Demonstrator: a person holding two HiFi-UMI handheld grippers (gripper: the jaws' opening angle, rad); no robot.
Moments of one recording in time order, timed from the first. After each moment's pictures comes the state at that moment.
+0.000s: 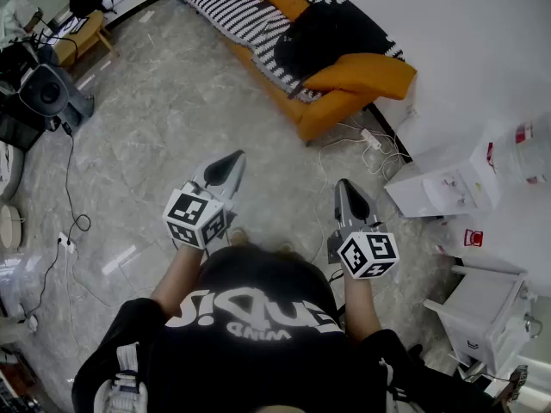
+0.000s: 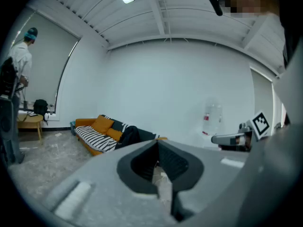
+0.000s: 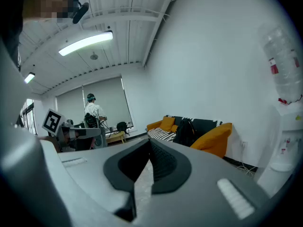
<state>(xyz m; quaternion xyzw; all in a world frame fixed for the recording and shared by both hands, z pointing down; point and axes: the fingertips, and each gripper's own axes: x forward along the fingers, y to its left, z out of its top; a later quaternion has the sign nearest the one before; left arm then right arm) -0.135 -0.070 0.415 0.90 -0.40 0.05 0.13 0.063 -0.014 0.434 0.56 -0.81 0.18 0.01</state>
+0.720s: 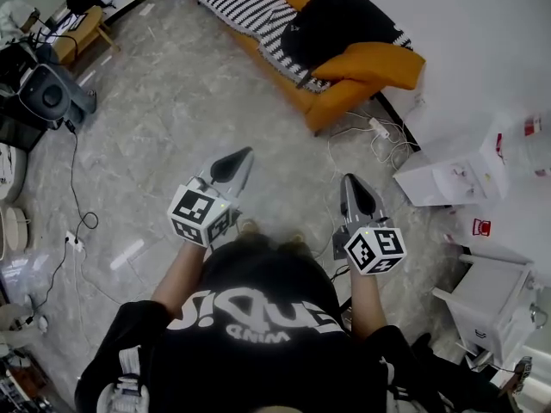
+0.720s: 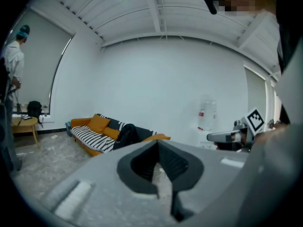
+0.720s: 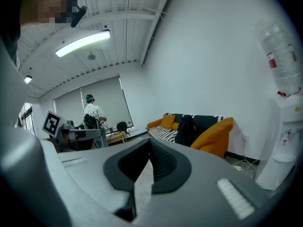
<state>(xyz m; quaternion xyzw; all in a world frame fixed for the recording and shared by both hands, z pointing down) -0.128 -0.057 0.410 0.92 -0.37 0.07 0.12 0.061 -0.004 0.434 0.56 -0.80 0.20 0.00</state>
